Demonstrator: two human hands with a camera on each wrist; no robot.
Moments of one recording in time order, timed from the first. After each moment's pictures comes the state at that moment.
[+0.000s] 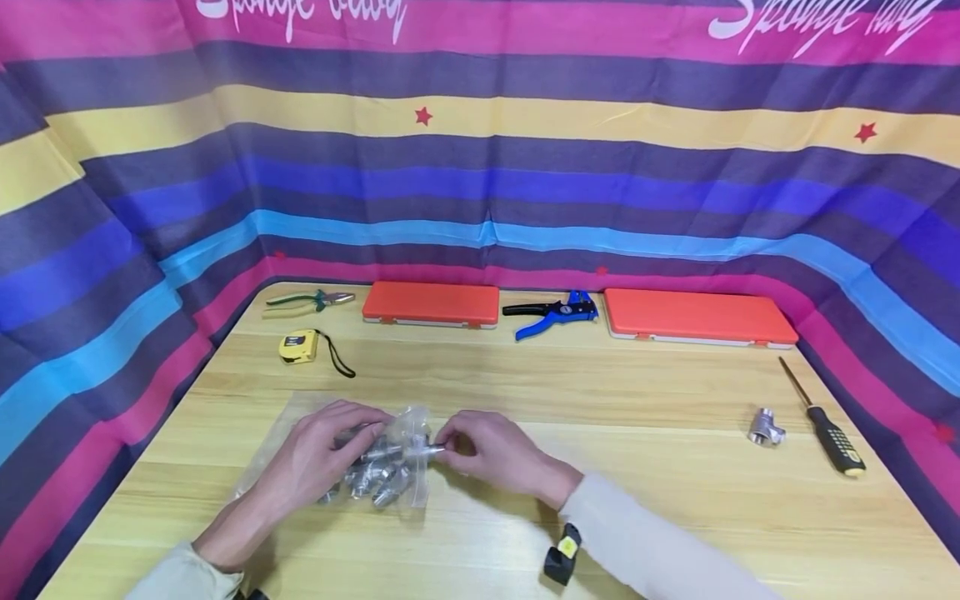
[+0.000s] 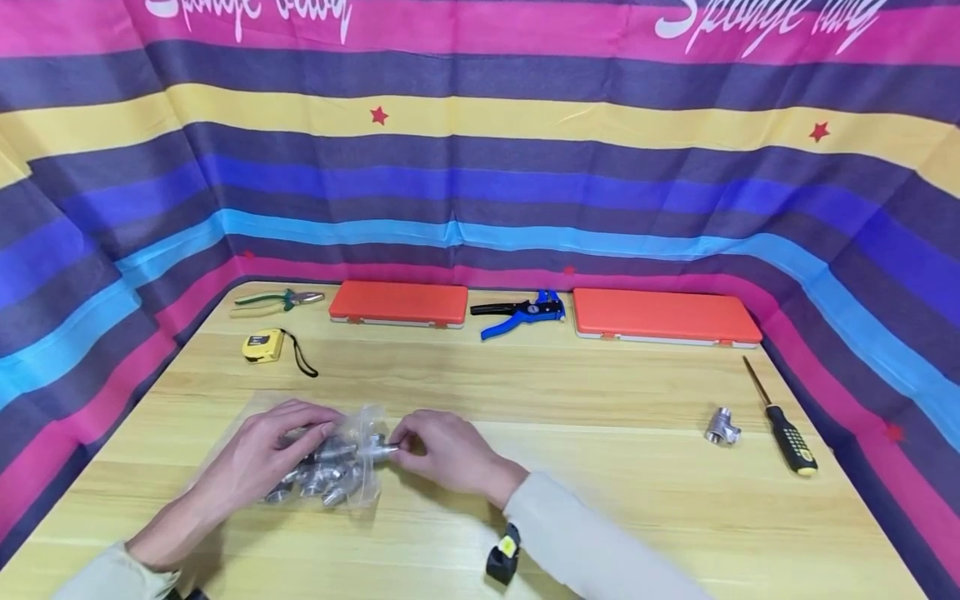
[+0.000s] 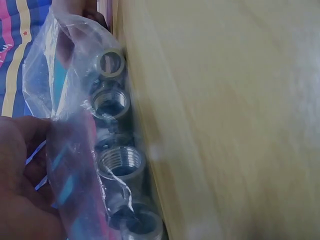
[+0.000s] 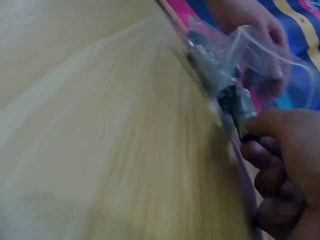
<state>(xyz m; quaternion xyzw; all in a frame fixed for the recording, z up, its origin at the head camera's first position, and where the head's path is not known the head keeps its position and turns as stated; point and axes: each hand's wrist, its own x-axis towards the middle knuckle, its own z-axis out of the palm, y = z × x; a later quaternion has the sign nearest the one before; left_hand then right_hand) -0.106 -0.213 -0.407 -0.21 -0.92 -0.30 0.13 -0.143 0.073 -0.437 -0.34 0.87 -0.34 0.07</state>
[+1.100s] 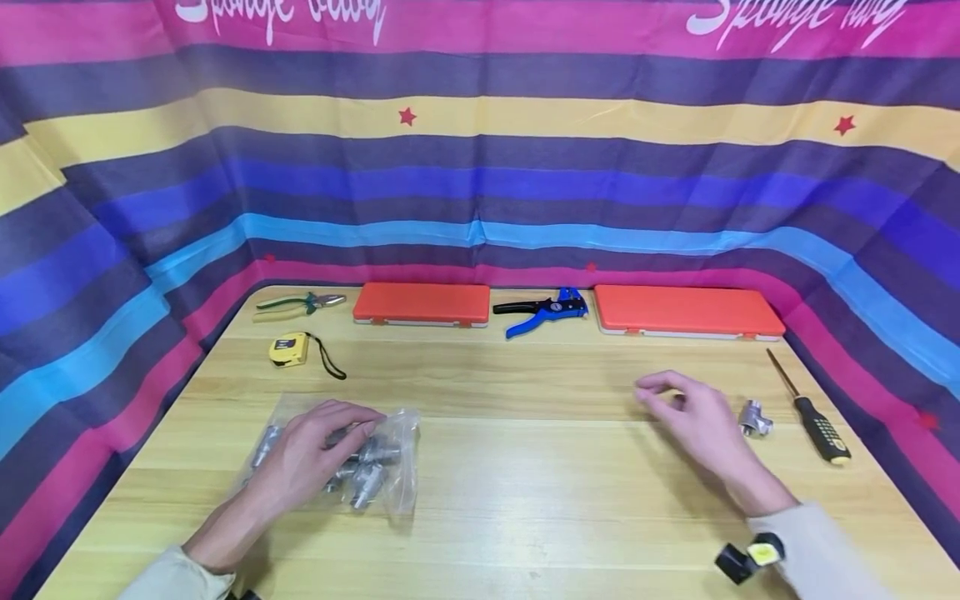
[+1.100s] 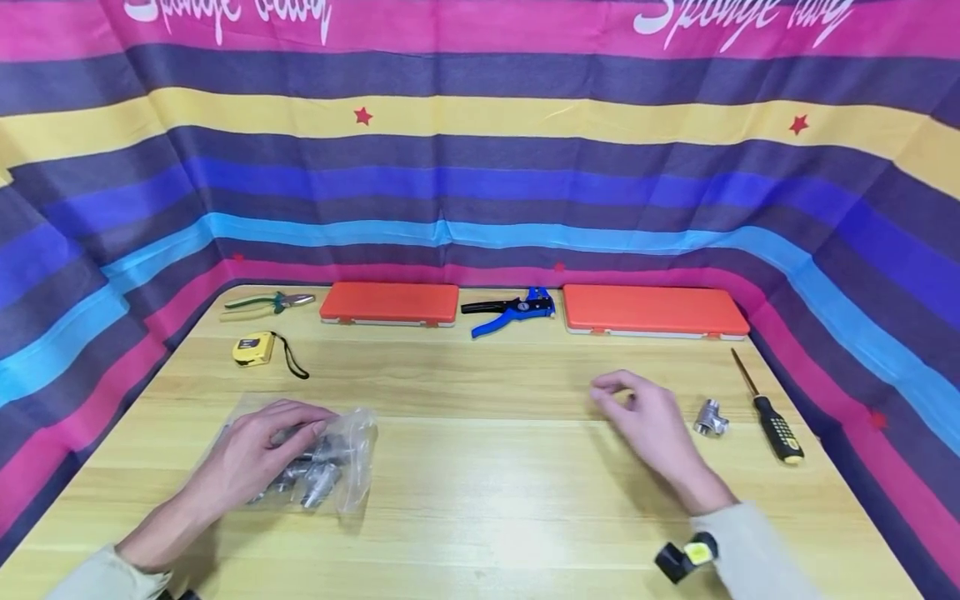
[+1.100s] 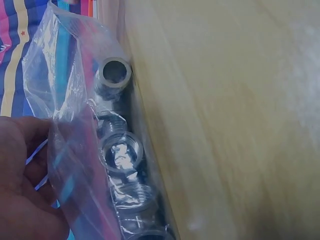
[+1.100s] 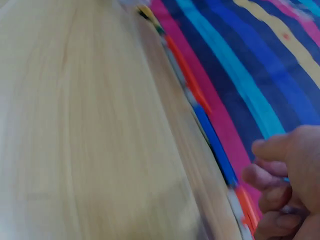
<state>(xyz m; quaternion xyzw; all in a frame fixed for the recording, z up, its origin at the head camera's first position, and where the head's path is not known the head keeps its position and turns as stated) -0.104 -0.208 -0.402 -0.20 -0.93 -0.28 0.12 -0.122 0.301 -0.405 -0.04 0.94 -0.34 -0.09</state>
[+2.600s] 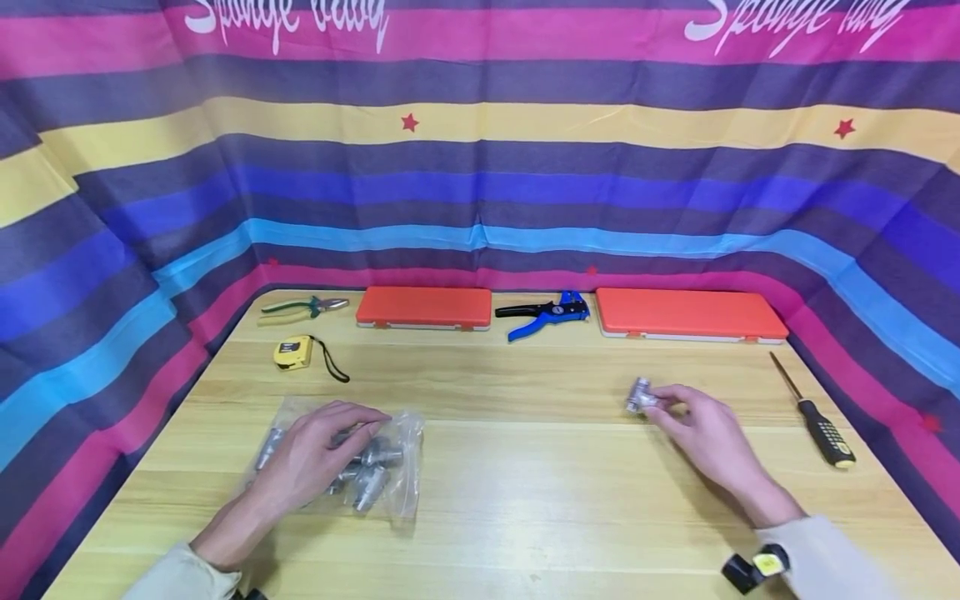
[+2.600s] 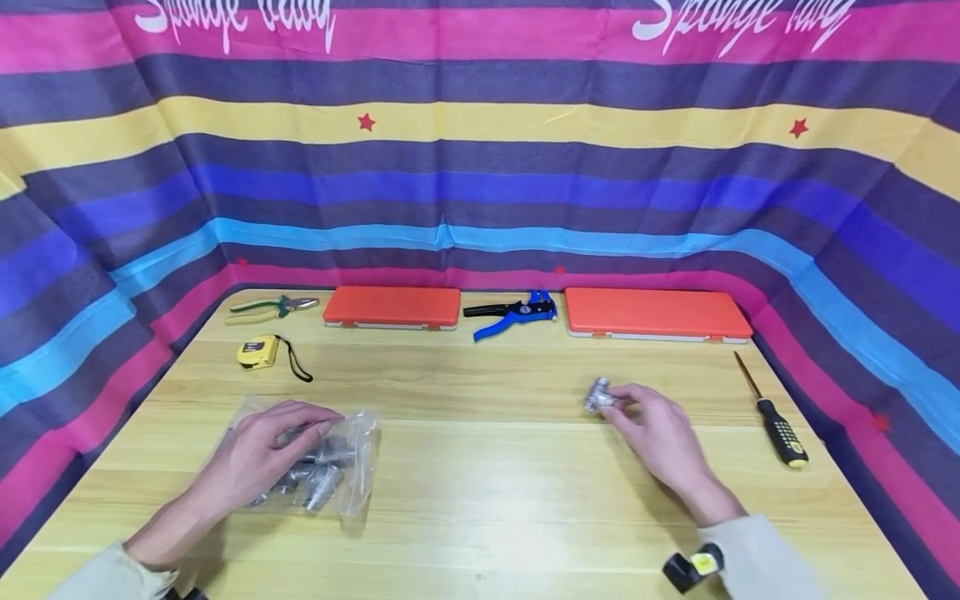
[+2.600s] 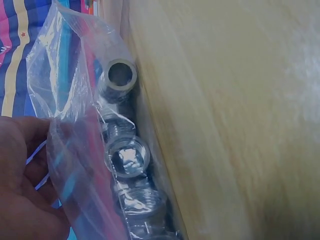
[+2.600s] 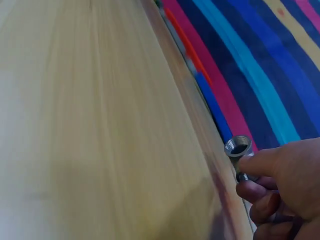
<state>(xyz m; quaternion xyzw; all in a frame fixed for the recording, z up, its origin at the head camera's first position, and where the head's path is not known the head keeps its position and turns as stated) -0.104 -0.206 -0.399 -0.20 -0.93 -0.28 0.10 -0.120 0.316 -0.423 -0.06 0.95 -0.30 -0.08</state>
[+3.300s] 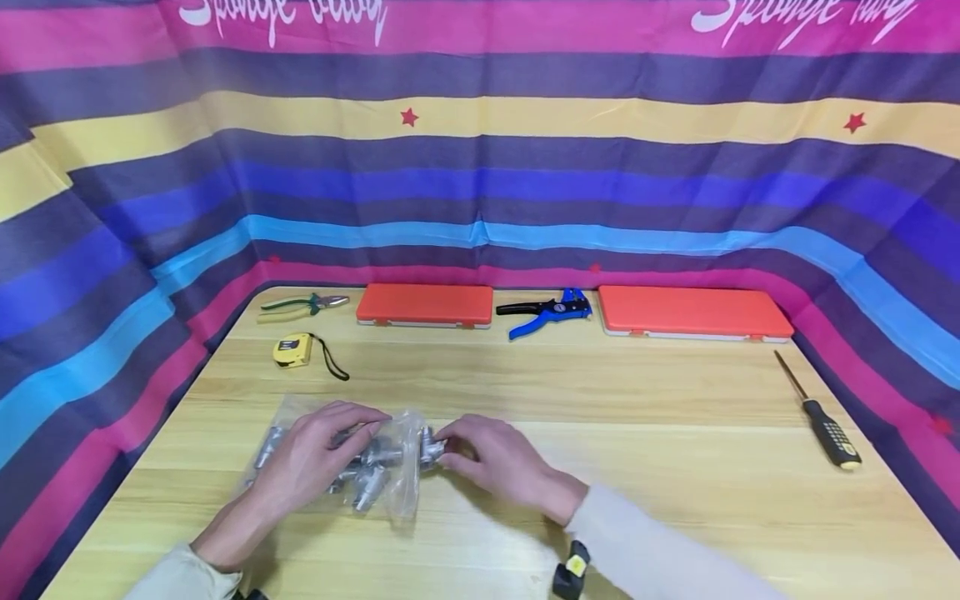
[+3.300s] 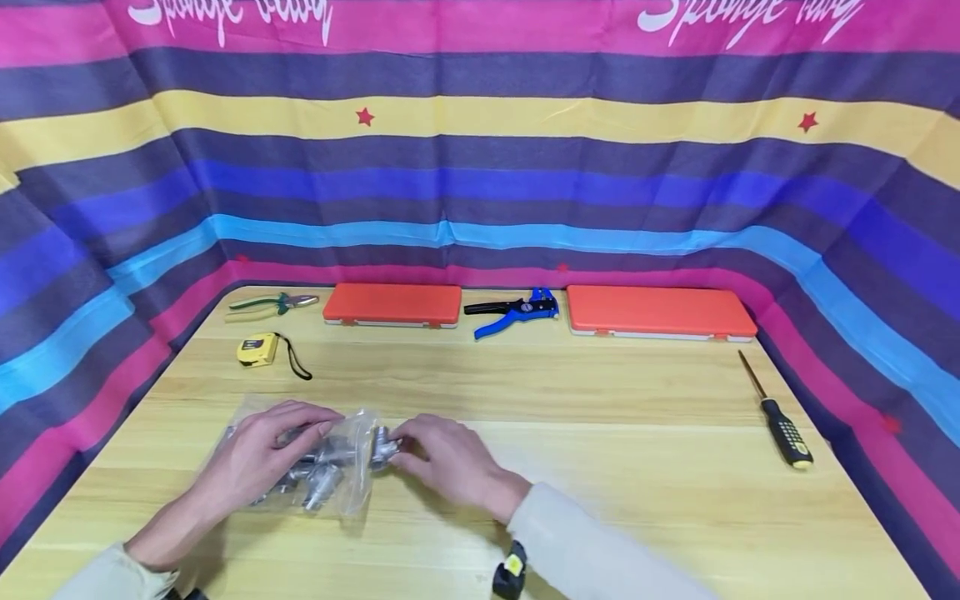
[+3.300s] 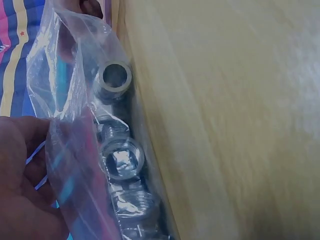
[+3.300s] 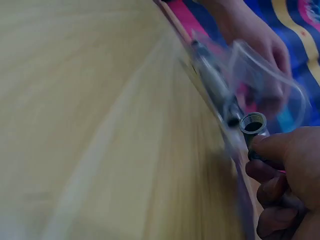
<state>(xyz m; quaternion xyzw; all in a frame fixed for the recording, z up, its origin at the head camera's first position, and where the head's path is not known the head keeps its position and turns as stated) -0.107 -0.205 -0.404 -0.20 -0.93 -0.28 0.11 -0.127 0.085 -0.437 -0.31 0.89 -0.34 0.05</state>
